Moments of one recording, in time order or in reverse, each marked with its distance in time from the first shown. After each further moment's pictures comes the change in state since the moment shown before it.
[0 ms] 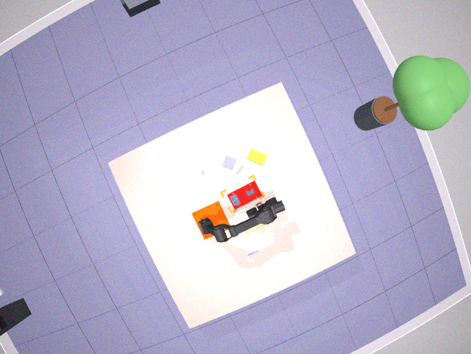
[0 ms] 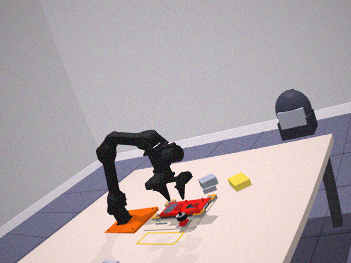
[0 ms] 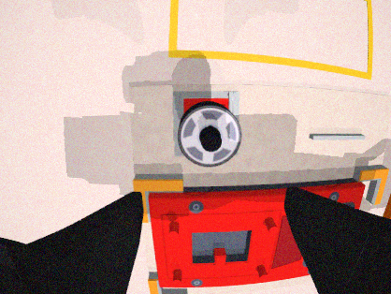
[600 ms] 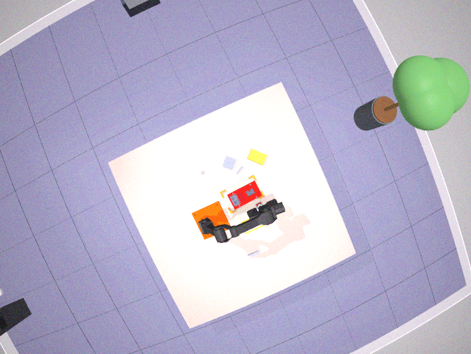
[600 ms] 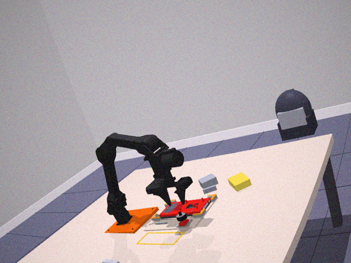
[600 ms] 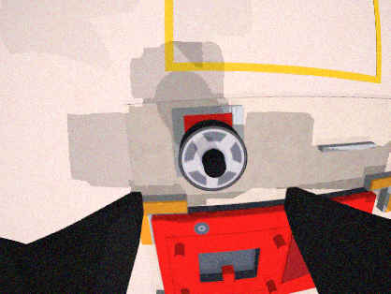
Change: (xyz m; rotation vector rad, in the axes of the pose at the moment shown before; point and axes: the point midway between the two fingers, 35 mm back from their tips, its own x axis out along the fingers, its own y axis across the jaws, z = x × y) arm 0.017 0.000 0.009 0.045 -0.005 -0.001
